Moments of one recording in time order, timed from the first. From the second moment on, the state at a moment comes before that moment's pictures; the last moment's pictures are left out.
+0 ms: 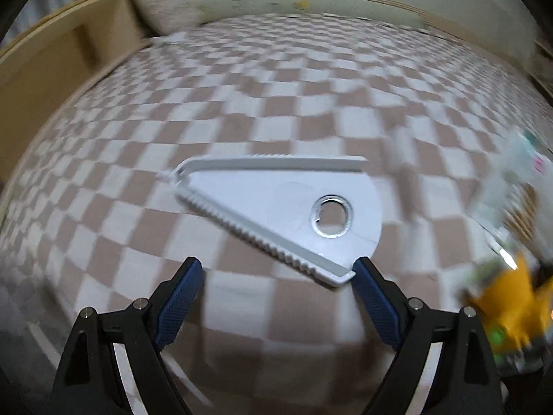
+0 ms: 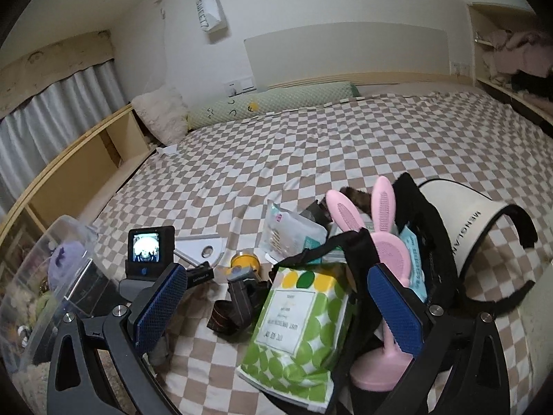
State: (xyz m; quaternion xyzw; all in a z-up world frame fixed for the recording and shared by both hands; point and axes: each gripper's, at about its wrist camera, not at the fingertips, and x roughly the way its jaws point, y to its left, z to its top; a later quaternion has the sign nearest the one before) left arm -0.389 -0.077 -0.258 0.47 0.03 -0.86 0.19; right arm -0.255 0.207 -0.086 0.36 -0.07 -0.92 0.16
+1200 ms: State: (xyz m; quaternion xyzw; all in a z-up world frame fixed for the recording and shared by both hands) left arm -0.445 -0.125 -0.271 0.46 0.16 -0.84 0.24; right arm -0.408 0.073 -0.157 0.47 0.38 -0.78 0.17
